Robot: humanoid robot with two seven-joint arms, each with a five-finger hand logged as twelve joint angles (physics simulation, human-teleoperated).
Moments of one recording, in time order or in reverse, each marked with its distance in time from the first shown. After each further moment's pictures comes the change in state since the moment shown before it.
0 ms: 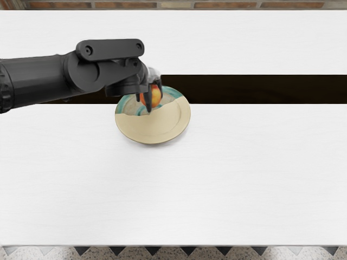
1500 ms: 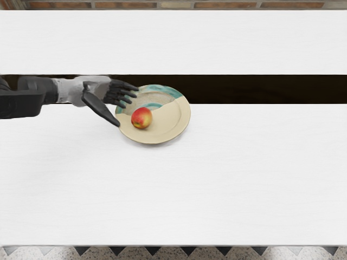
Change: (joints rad) left arm 0.668 0.529 -0.943 -0.053 0.139 -0.509 -0.379; right arm 0.000 0.000 0.000 0.000 0.000 0.000 0.000
